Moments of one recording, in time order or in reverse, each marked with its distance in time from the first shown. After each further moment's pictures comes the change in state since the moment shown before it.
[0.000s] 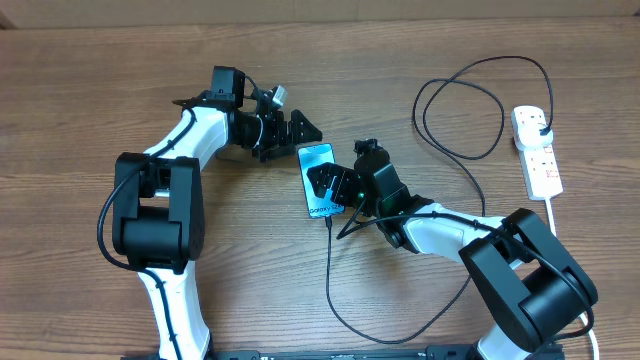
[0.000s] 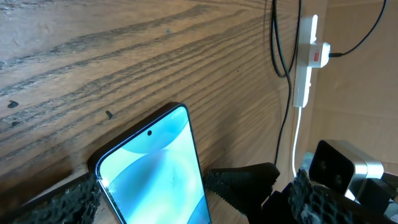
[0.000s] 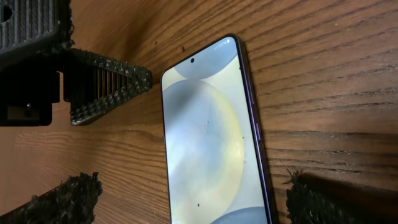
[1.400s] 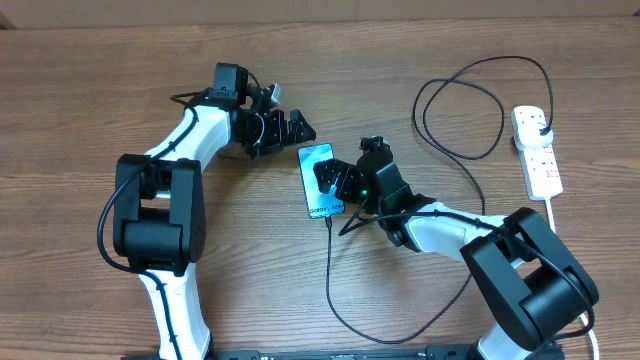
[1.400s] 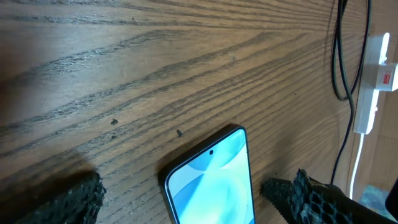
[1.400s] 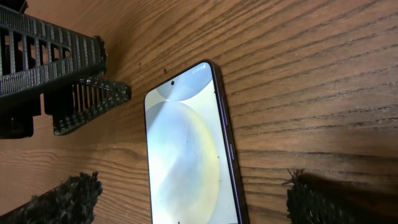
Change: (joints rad) left arm -0.006 -0.008 0.009 0.011 -0.237 -0.011; right arm -0.015 0.000 0.000 0.002 0.060 -0.009
